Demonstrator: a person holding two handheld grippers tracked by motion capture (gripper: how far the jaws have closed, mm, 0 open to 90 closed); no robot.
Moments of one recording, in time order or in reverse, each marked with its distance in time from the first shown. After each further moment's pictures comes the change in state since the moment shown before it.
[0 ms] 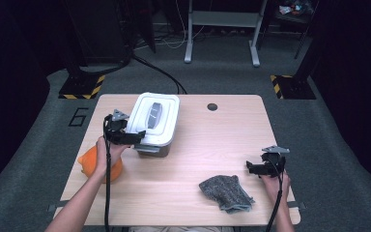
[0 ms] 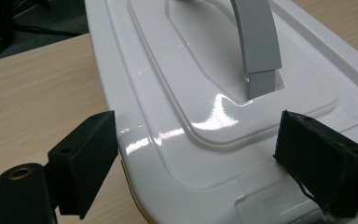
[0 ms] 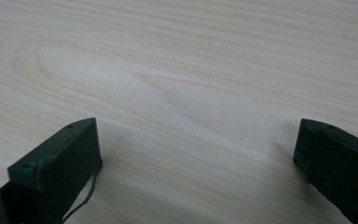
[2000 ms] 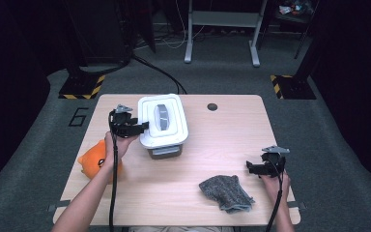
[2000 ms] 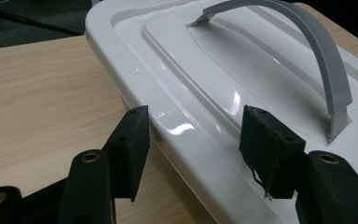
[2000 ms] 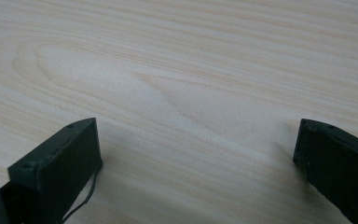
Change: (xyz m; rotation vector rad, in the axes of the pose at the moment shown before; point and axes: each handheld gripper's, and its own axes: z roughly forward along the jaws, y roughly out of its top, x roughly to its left) left arm 0.004 0.014 0.027 -0.036 -0.031 -0.120; right arm 0.000 0.000 0.000 0.000 0.000 0.000
